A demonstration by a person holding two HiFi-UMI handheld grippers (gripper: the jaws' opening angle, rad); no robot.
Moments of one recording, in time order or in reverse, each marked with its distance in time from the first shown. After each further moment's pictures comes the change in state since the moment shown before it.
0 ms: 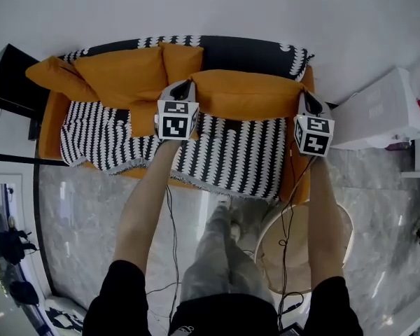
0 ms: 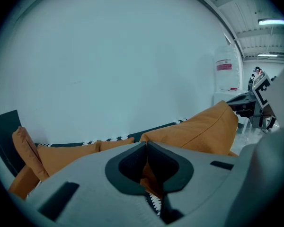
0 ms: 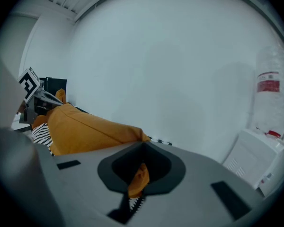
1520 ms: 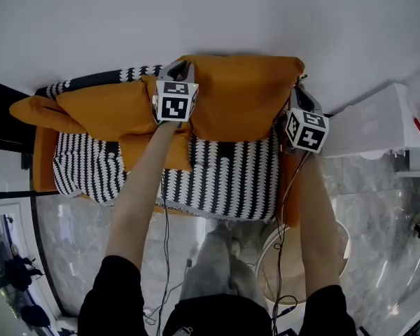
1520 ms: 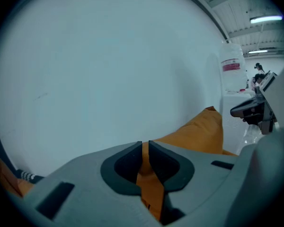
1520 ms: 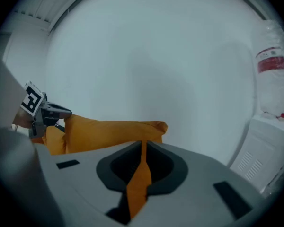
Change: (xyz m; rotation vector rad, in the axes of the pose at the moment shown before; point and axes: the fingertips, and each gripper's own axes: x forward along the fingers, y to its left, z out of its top) left arm 0.157 0.046 0.121 0.083 -0.088 -0.052; right arm 0.119 -0.039 0.055 0.213 -0.006 -0.071
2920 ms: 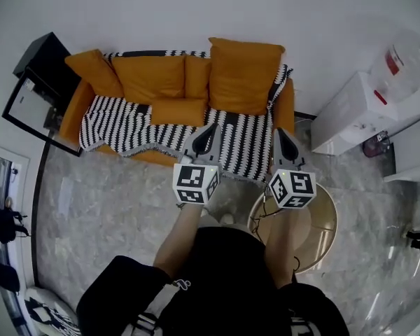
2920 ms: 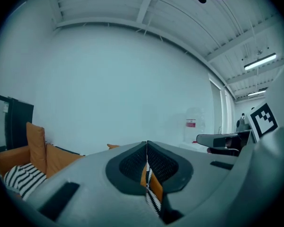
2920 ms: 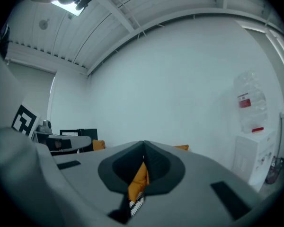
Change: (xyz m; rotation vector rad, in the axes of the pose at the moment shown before) left arm -0.564 -0.258 0.030 -0.267 -0.356 -0.007; right arm -0.542 0.130 0.026 0.036 -0.333 0.331
